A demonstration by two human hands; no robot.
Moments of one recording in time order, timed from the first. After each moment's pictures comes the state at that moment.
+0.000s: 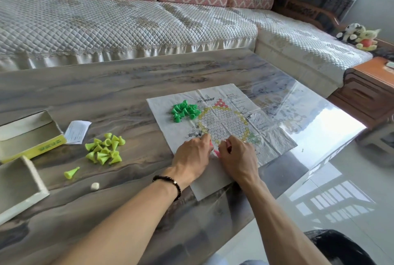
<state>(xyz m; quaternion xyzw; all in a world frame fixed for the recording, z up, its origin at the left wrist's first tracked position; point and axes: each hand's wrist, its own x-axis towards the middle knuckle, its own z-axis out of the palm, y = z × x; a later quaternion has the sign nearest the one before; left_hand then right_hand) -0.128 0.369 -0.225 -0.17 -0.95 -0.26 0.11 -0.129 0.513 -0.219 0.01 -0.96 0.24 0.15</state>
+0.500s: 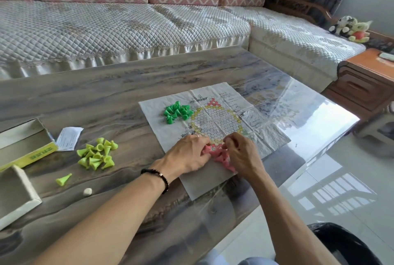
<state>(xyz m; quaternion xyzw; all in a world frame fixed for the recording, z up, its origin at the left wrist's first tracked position) -0.140 0.367 -0.209 -0.23 -0.94 -0.27 -0.03 -0.129 0.541 -0.208 0.00 -0.92 0.39 0.07</state>
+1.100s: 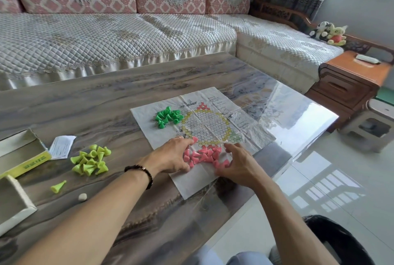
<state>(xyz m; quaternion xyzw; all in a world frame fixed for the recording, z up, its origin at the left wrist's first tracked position) -0.132 0.350 -0.184 -0.19 -0.92 -0.28 -0.17 -0.096 0.568 -0.194 0.04 -0.96 0.28 -0.06</state>
